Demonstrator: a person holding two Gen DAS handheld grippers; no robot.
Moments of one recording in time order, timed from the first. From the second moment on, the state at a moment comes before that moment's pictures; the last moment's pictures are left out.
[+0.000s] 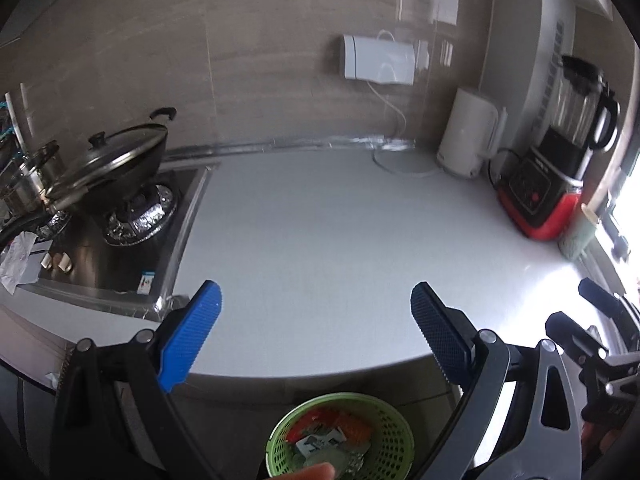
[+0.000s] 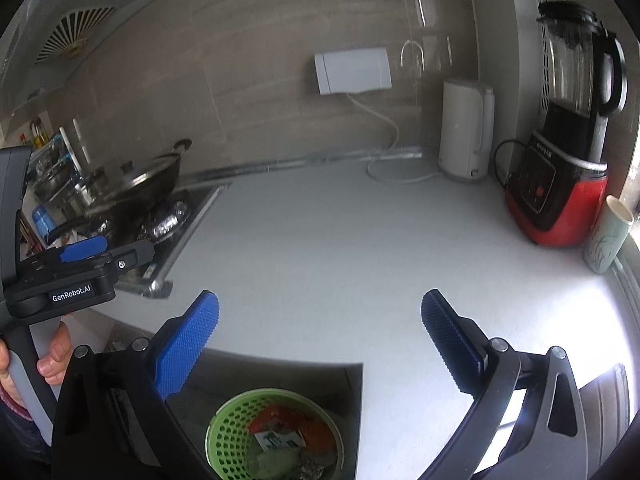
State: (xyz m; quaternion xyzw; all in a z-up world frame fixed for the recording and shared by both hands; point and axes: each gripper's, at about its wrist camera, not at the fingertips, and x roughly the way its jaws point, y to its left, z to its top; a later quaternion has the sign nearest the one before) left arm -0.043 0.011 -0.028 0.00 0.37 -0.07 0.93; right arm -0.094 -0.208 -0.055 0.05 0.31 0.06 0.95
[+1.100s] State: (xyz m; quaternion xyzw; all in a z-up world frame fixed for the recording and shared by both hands) left arm -0.051 0.037 0.141 -0.03 0.21 0.08 0.97; right arm -0.082 -0.140 0.109 -0.01 0.14 0.08 0.99
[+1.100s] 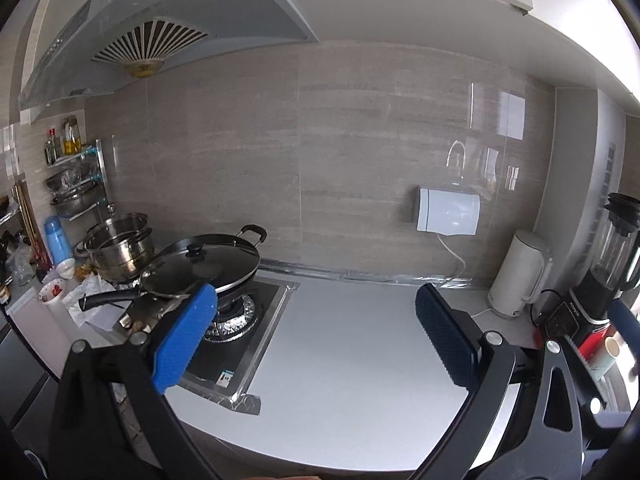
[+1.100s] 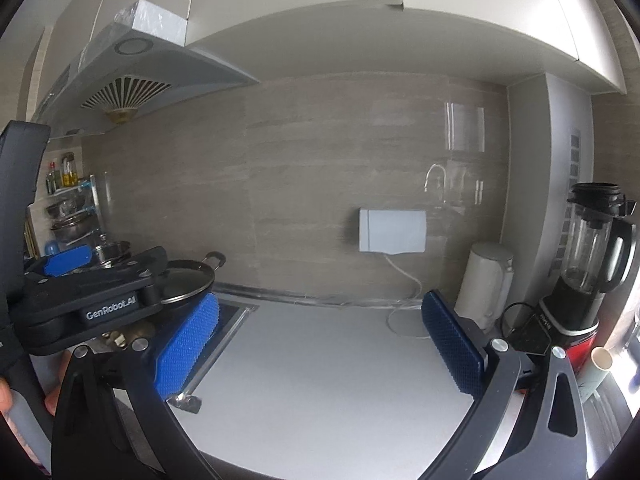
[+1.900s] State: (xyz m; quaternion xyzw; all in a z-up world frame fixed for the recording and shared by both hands) left arm -0.044 0.035 0.132 -0.03 0.23 0.07 0.97; right arm -0.084 -0.145 0.110 0.00 0.14 0.08 0.99
